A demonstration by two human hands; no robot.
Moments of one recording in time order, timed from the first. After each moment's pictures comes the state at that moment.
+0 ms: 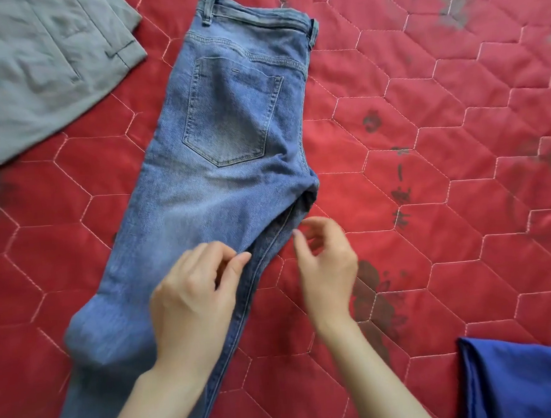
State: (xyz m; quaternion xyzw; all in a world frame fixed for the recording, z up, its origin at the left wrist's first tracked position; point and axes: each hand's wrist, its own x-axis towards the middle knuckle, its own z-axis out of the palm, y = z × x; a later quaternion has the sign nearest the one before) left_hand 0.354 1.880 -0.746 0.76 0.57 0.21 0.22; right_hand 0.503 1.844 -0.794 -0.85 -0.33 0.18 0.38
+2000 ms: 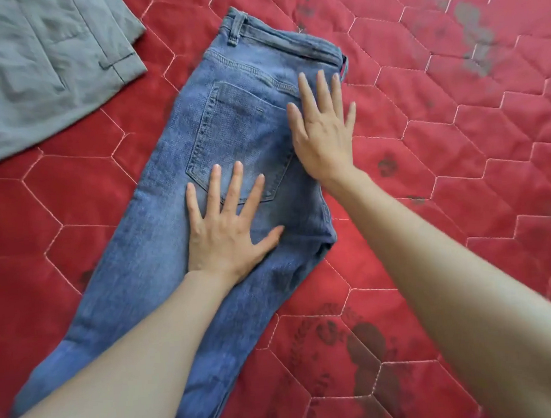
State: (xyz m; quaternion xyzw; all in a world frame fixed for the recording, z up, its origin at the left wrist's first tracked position) left_hand 0.425 1.995 -0.868 0.86 0.51 0.02 0.05; right_hand 0.613 2.069 -0.825 -0.80 -0.58 0.10 0.11
